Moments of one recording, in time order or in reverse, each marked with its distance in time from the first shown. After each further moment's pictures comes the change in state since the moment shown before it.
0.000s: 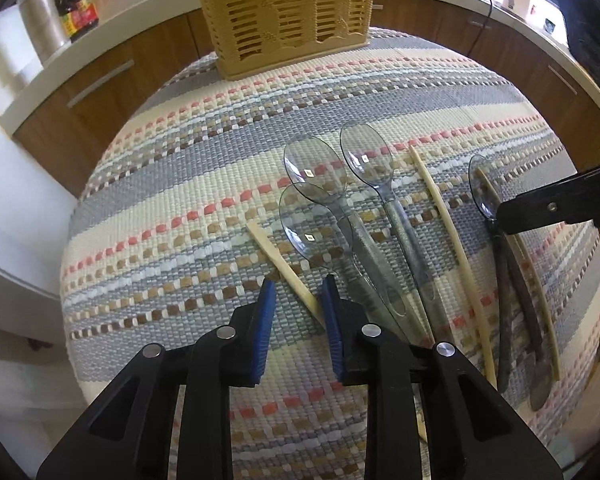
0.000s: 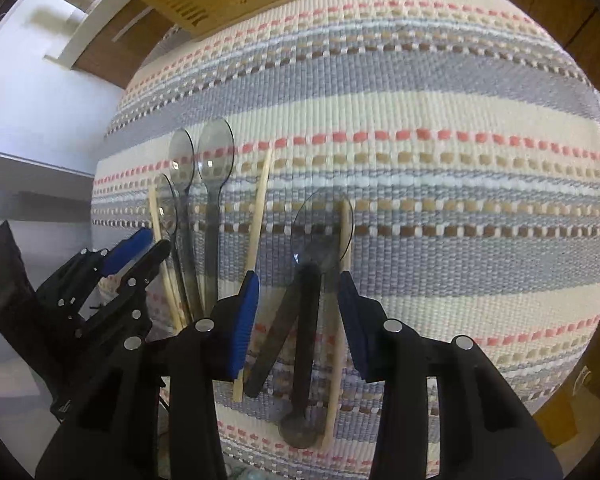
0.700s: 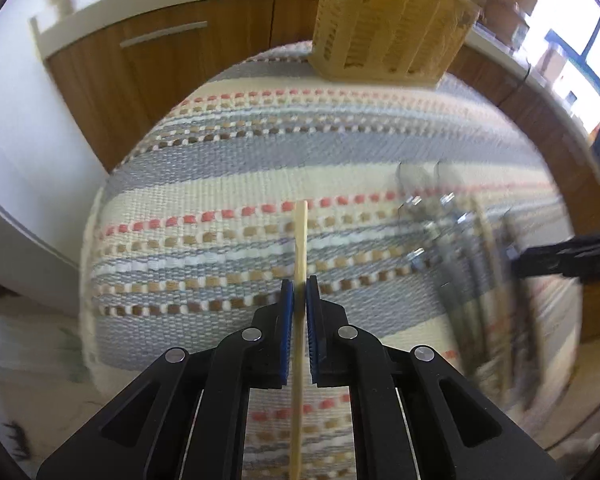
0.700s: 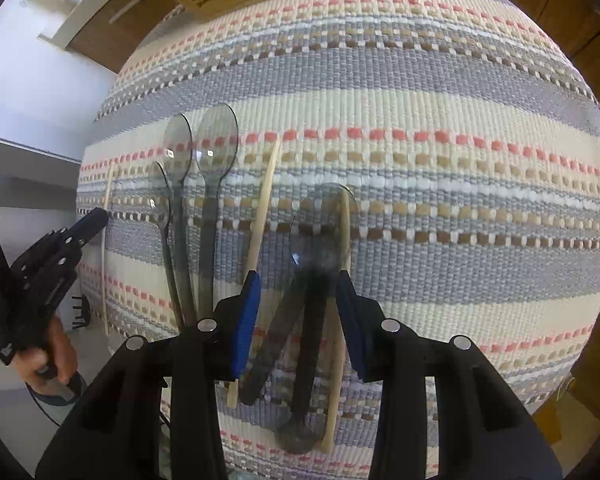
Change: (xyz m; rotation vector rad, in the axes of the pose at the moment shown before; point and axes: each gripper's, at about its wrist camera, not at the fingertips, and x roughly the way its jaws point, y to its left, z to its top) left arm -0.018 0.098 -0.011 -0.238 -0.029 -0.127; right arm 0.028 0.044 0.017 -0.046 0.006 -0.073
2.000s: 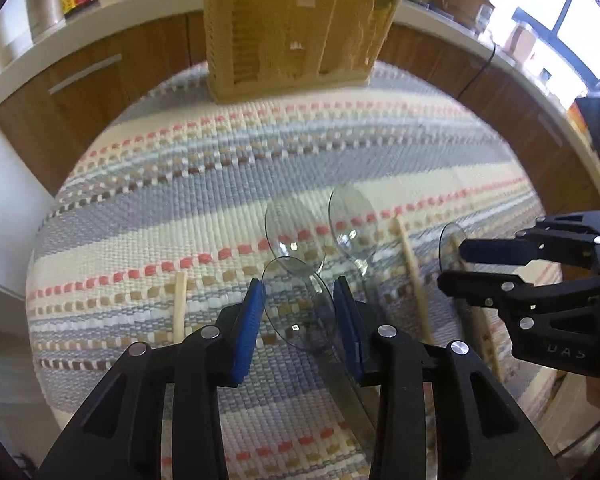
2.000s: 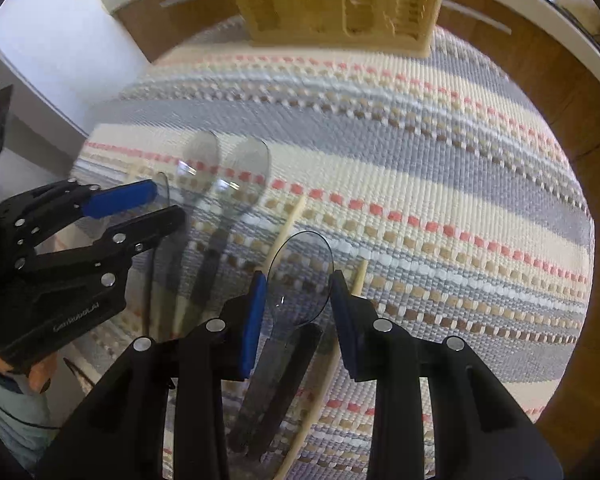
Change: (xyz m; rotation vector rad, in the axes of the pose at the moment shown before) left arm 0.028 -0.087 0.029 0.098 -0.018 -0.044; right arm -0.027 0.003 -0.015 -0.276 -0.184 -0.084
